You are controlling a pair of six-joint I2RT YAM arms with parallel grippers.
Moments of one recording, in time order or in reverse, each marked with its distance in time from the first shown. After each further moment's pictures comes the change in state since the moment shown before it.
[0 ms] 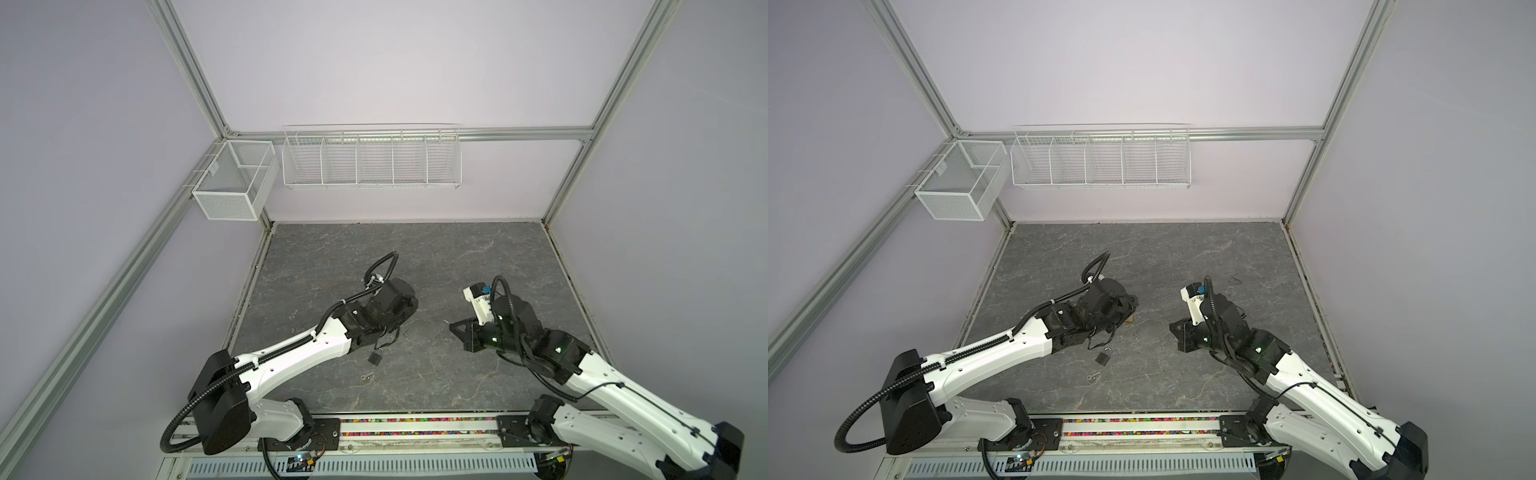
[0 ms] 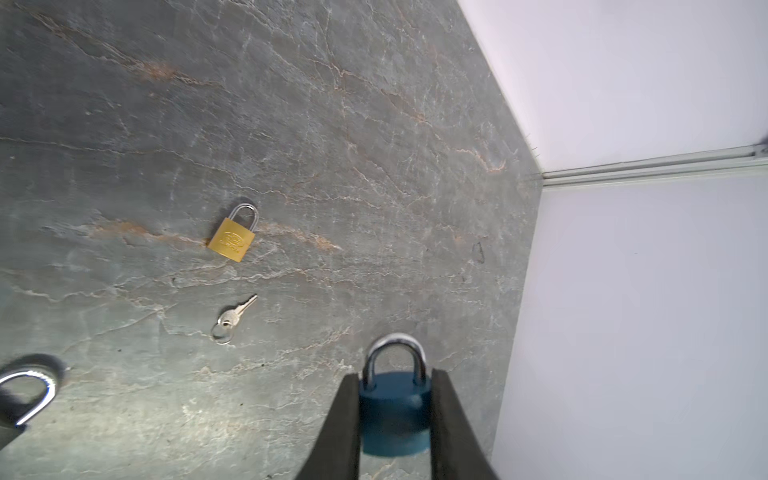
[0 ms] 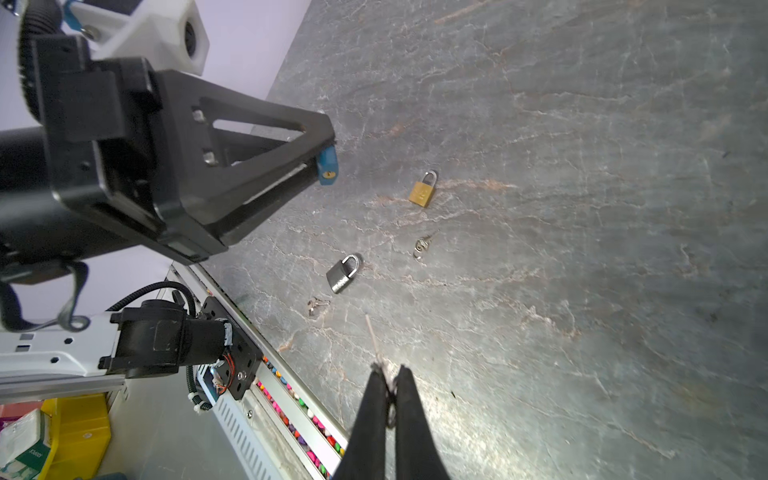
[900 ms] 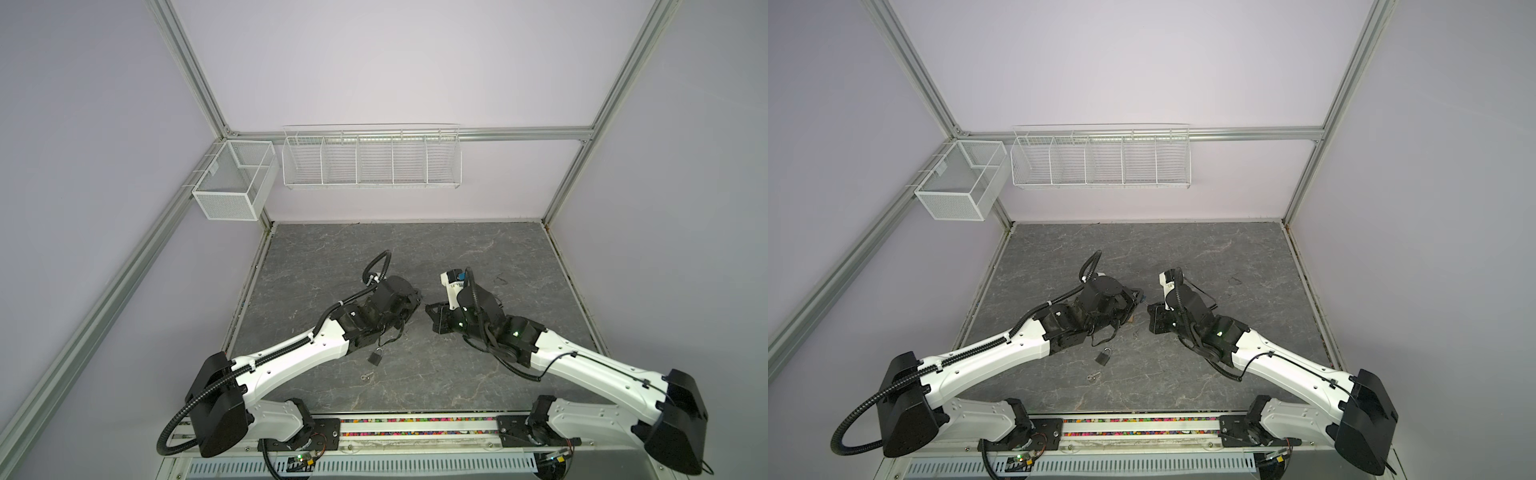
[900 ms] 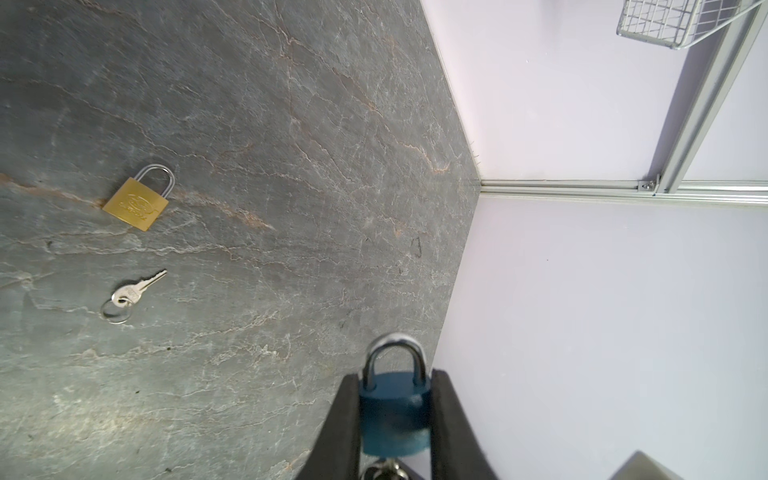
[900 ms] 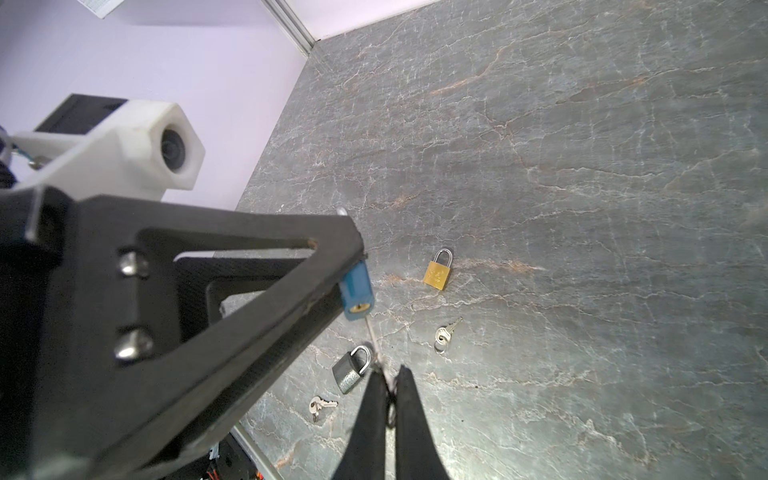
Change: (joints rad) left arm 0.000 -0.011 -0.014 0.117 0.045 -0.127; right arm 0.102 0.265 0.074 0.249 0.209 0.112
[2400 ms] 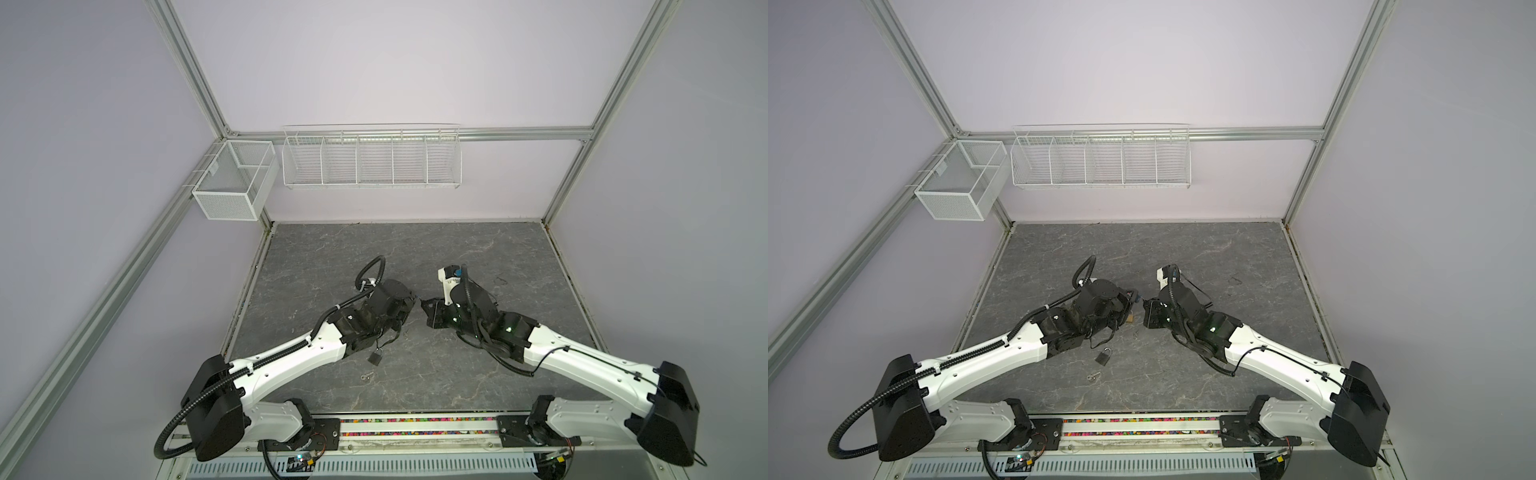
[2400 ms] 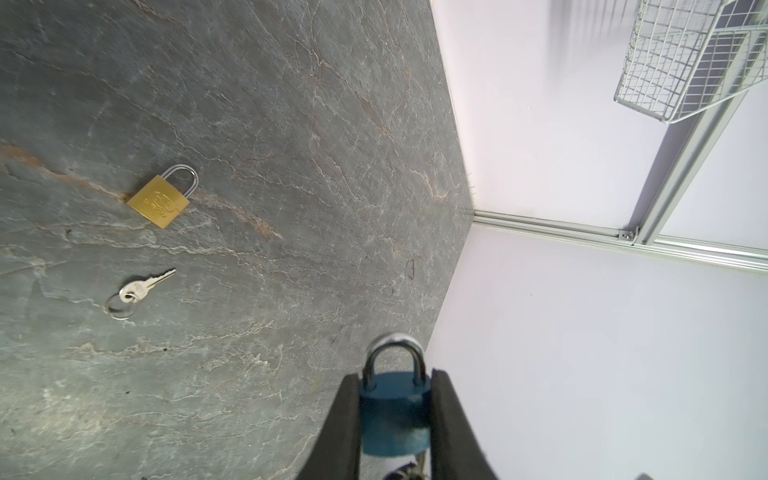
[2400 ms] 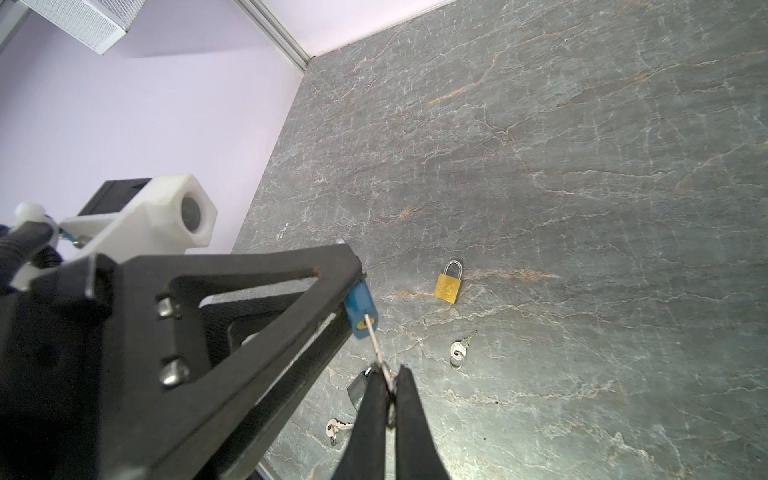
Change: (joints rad) left arm 0.007 -0.027 -0.060 0.037 -0.047 -0.122; right arm 0.017 0.054 0.054 0.002 0.038 0.069
